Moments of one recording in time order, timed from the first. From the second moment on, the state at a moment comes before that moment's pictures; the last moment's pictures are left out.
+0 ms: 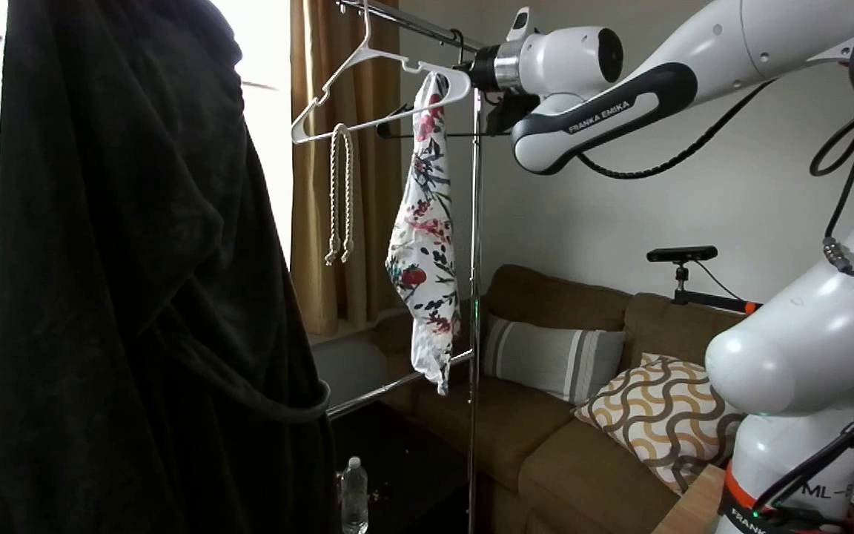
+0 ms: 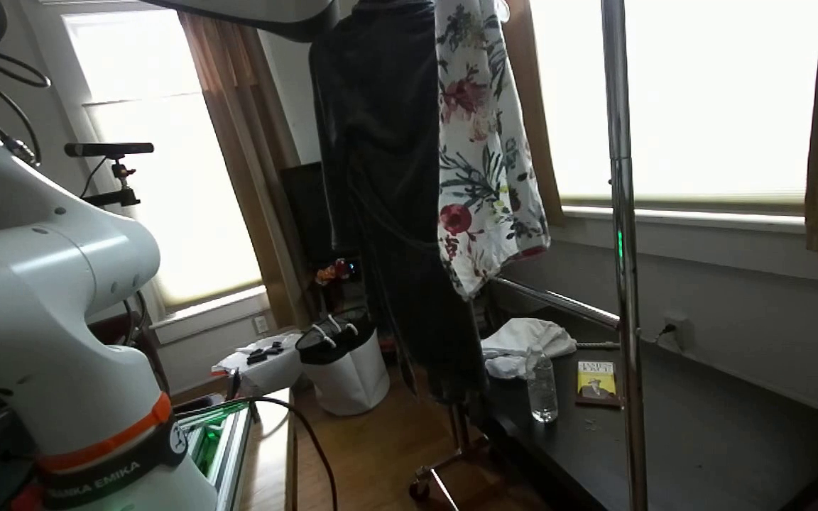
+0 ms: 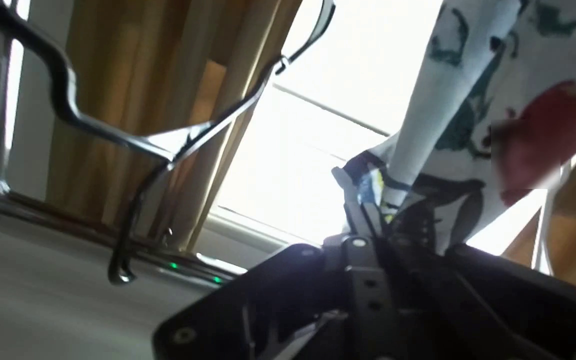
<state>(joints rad) -0.34 -0.47 0.31 -2.21 -0.49 3.53 0.19</state>
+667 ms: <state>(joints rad) -0.15 -0.36 0.24 -2.14 -0.40 3.70 0.07</state>
